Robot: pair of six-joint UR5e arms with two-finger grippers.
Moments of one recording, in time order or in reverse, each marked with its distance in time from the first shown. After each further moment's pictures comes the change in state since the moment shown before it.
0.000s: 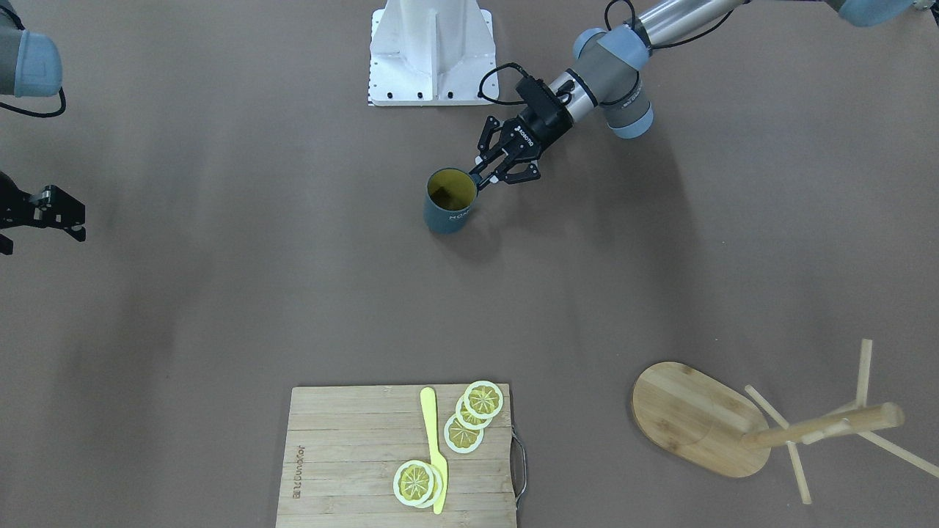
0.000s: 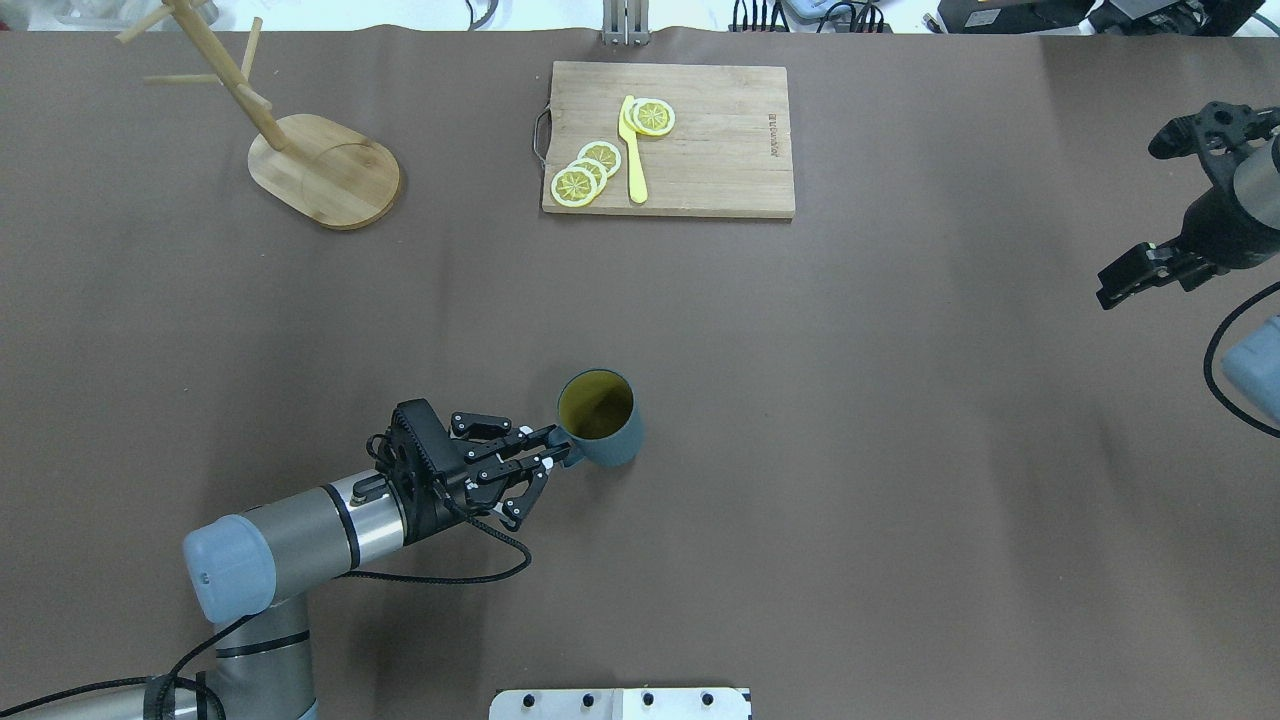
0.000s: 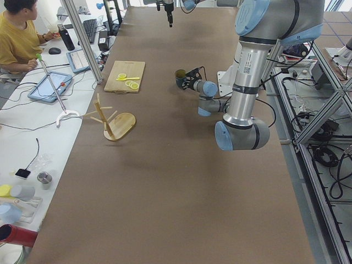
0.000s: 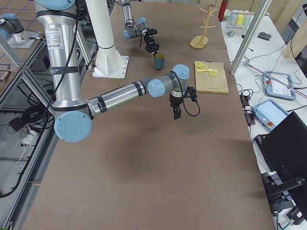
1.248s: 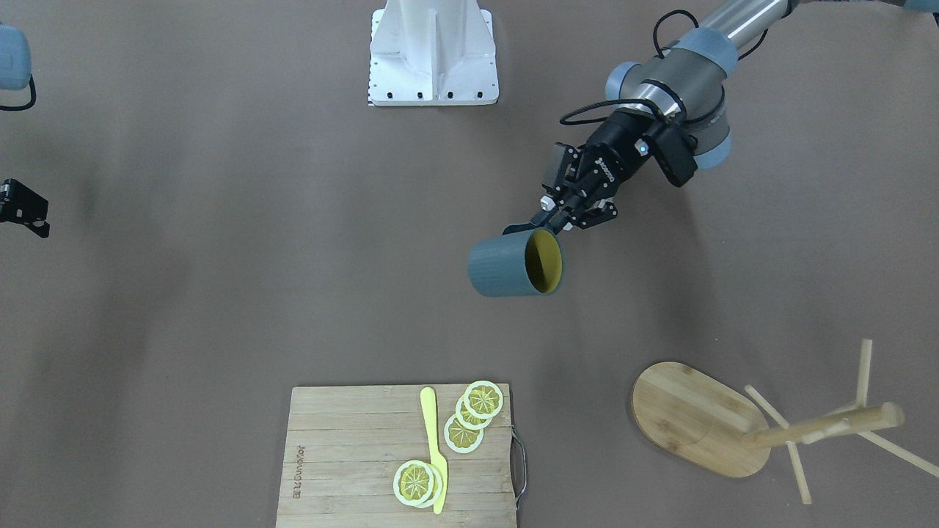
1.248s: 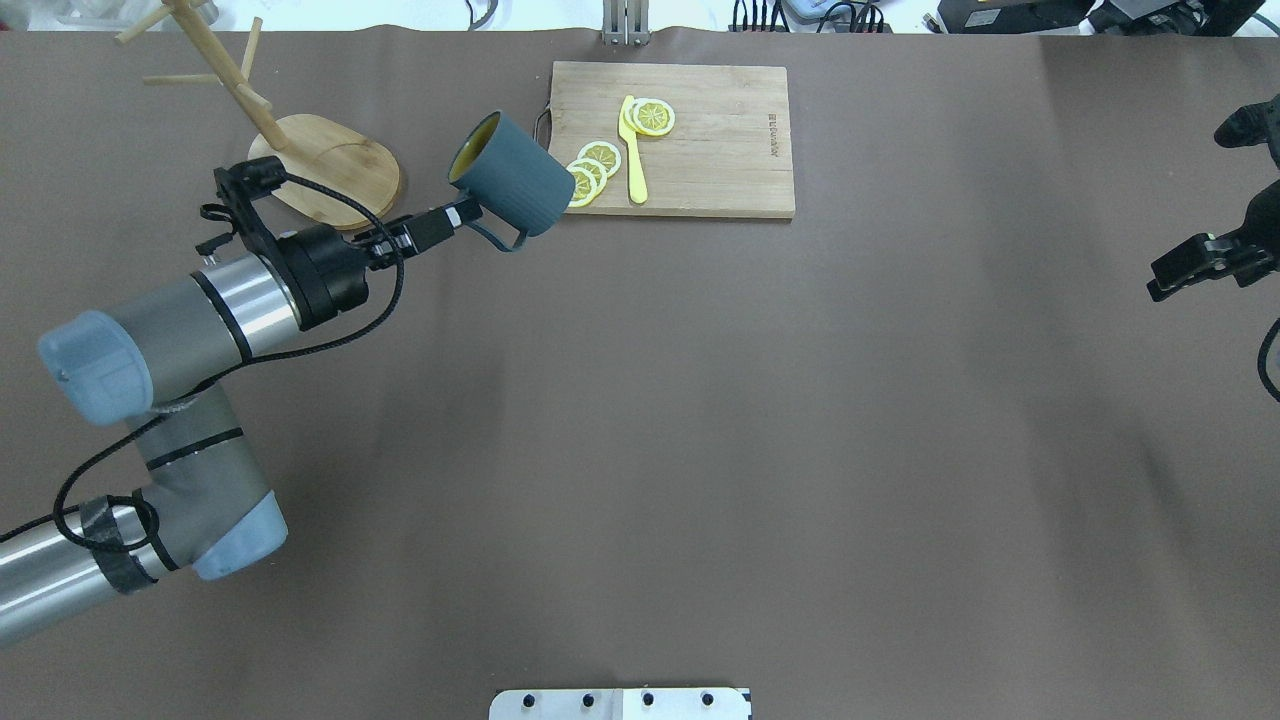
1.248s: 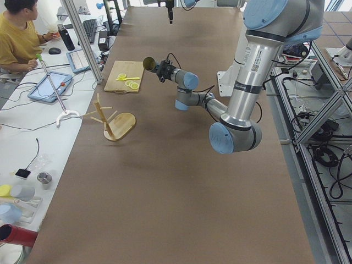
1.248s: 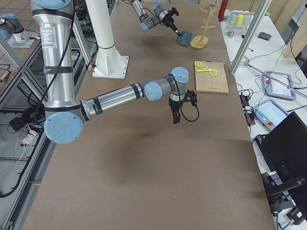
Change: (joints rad) left arm -0.379 -0.018 -0.038 0.000 -0.120 -0.934; right arm 0.091 -0.059 0.014 0.004 0.019 -0.014
